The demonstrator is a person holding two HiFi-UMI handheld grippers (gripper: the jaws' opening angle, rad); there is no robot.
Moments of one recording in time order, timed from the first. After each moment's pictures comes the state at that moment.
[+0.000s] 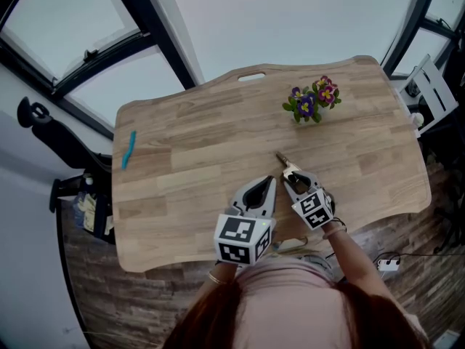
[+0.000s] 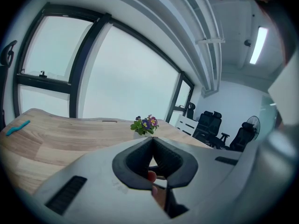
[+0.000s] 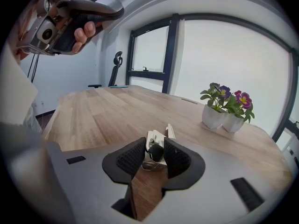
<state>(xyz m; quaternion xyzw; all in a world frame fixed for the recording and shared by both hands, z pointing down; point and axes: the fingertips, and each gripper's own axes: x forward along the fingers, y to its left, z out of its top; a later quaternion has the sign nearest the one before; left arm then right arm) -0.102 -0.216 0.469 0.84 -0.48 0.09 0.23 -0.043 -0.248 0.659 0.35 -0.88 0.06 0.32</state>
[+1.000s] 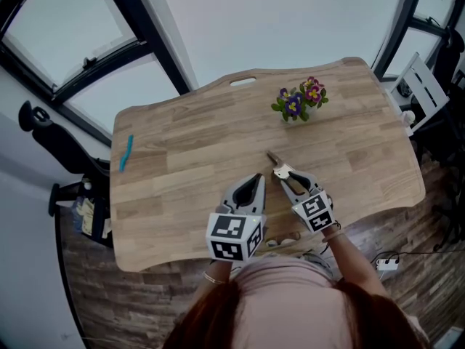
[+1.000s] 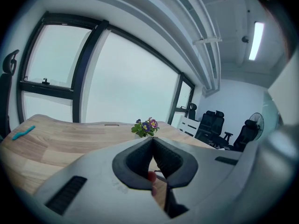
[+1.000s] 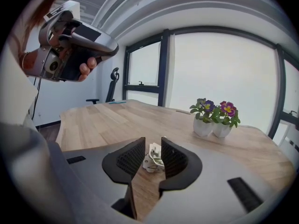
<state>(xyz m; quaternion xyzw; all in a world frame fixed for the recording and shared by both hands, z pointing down) -0.102 -0.202 0.455 0.84 -0.50 0.09 0.21 -0.029 -0.229 0.600 0.38 -0.89 0.07 0.24</state>
